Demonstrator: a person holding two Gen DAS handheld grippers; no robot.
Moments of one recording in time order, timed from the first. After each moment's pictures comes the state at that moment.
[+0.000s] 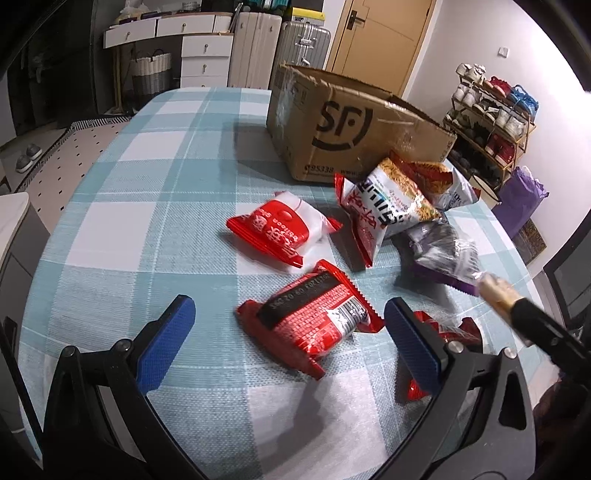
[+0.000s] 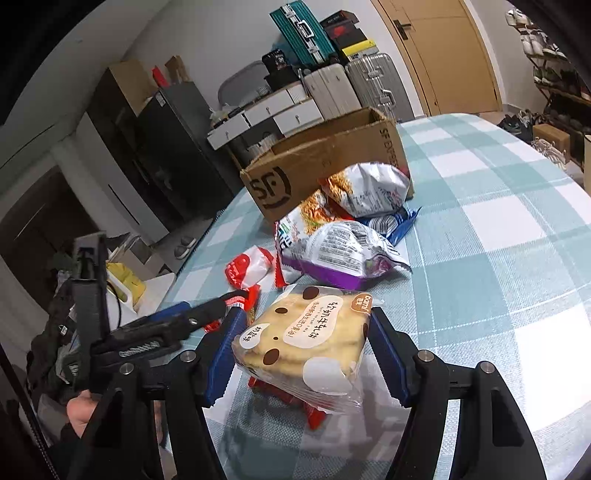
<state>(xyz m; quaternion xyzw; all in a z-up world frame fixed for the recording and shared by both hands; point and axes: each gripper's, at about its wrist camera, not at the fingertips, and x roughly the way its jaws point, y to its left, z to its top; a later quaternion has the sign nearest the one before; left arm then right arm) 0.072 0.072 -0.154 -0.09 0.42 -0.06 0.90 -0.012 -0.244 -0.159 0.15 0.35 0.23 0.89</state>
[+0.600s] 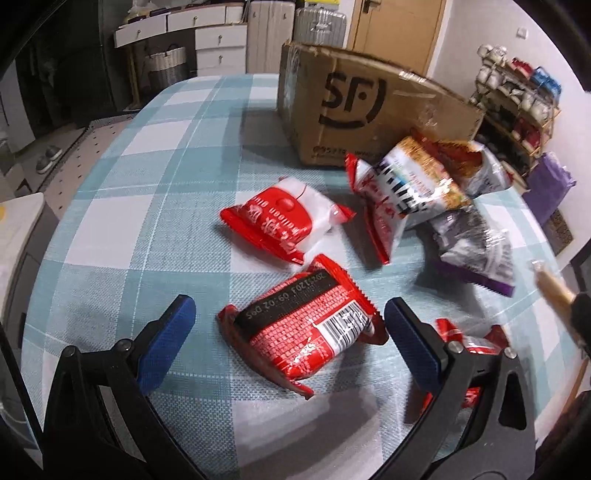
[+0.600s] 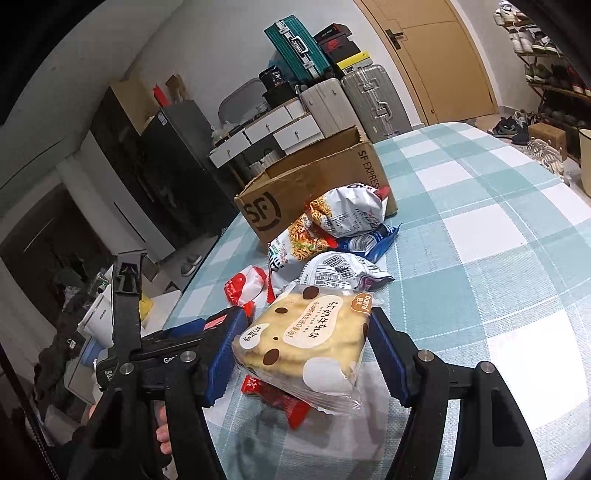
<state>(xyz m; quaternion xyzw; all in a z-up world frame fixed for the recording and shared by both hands) 0.090 0.050 -0.169 -0.05 0.45 0.00 0.89 -0.017 -0.273 -0.155 0.18 0.33 0.23 0.90</state>
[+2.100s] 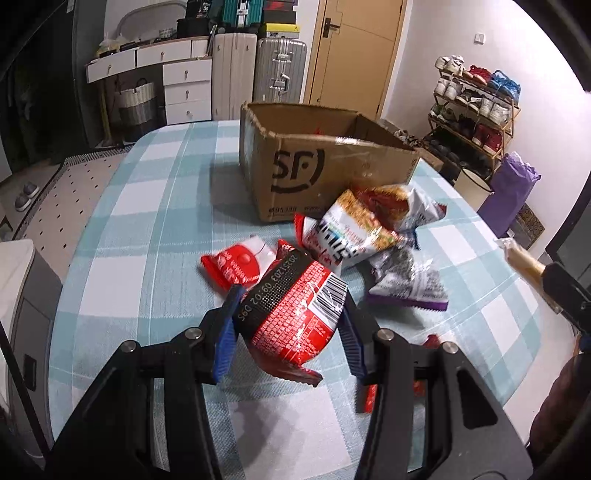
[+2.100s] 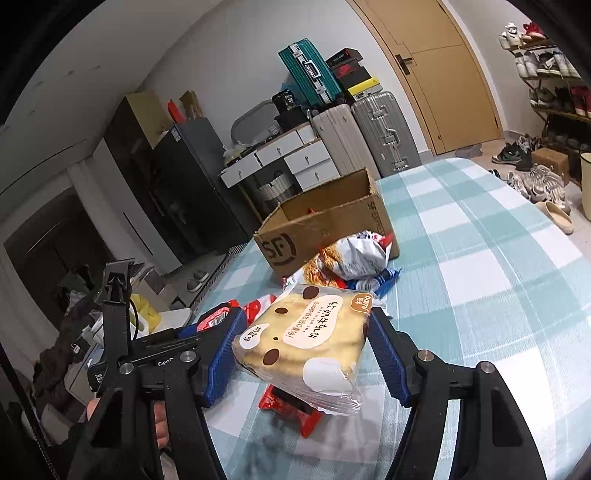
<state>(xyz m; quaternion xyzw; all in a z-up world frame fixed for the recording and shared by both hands) 0.064 0.046 -0.100 -0.05 0.39 -0.09 0.92 -0.032 -0.285 -0.109 0.17 0.28 0.24 0.91</state>
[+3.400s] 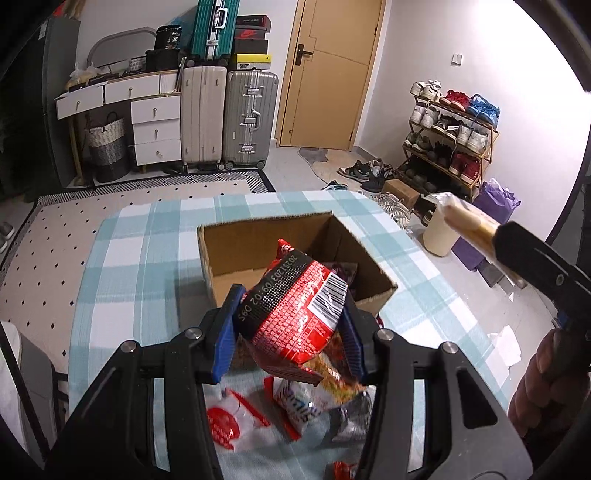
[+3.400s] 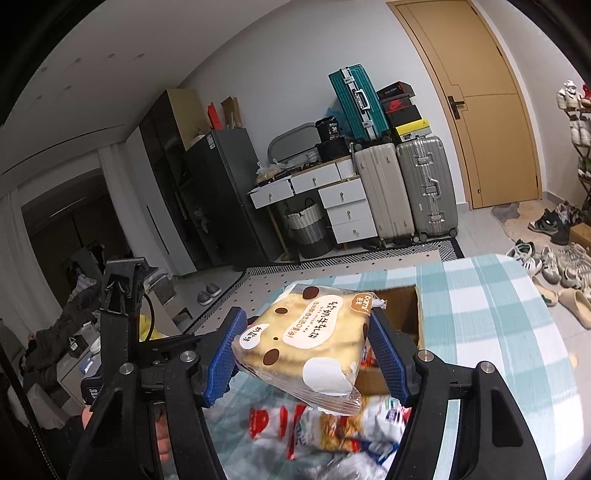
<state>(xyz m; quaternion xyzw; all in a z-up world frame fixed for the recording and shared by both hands) 0.186 0.021 0.019 -0.04 0.34 -0.14 0.93 0.099 -0.250 0.017 0.11 0.21 0.30 0.93</state>
